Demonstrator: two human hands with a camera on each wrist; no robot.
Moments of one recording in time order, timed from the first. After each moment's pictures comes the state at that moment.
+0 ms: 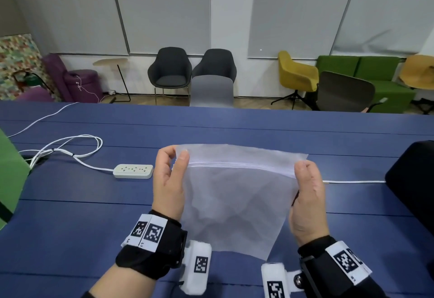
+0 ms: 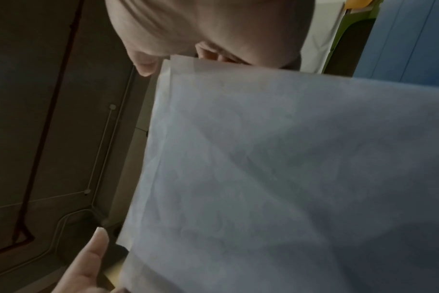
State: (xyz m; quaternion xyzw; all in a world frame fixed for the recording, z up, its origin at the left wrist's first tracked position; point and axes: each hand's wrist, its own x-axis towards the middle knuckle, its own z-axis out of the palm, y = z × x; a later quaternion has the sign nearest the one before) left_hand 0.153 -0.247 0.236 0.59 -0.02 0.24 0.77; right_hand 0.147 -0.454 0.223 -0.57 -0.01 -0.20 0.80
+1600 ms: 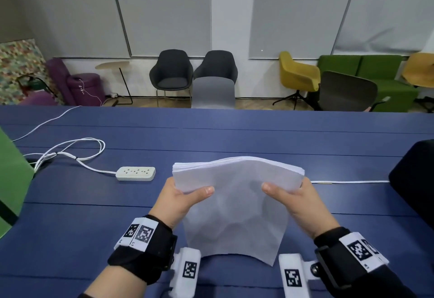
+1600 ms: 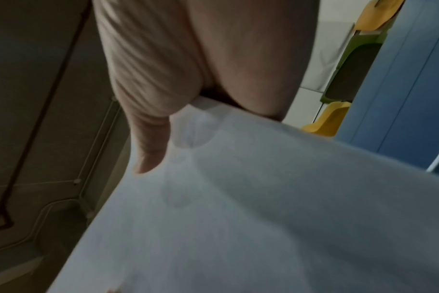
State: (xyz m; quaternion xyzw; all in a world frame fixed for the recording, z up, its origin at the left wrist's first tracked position) left_hand 0.161 -0.224 0.199 0.67 -0.09 0.03 0.74; right_hand 0.156 -0.478 0.219 -0.68 -0.10 0.01 0.72
